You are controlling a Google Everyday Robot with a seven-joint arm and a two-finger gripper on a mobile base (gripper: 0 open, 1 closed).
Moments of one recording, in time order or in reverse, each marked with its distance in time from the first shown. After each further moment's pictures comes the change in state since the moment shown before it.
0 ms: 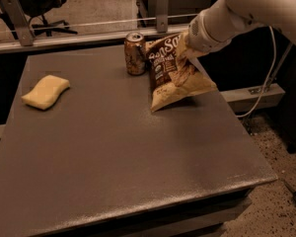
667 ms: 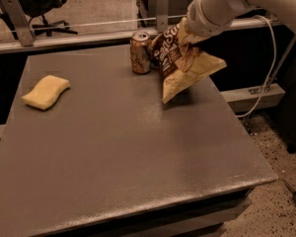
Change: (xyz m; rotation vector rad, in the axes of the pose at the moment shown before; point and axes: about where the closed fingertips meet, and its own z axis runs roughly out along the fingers) arm -0.034 -0.002 -0.025 0.101 -0.063 -0.081
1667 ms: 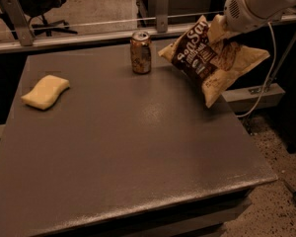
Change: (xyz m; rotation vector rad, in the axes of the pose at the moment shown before) arm 0.017 -0.055 -0.059 0.027 0.018 -0.171
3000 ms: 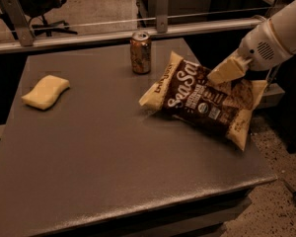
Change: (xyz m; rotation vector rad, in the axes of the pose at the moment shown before) arm 0.102 0.052 -0.025 -0.439 0.081 -0.409
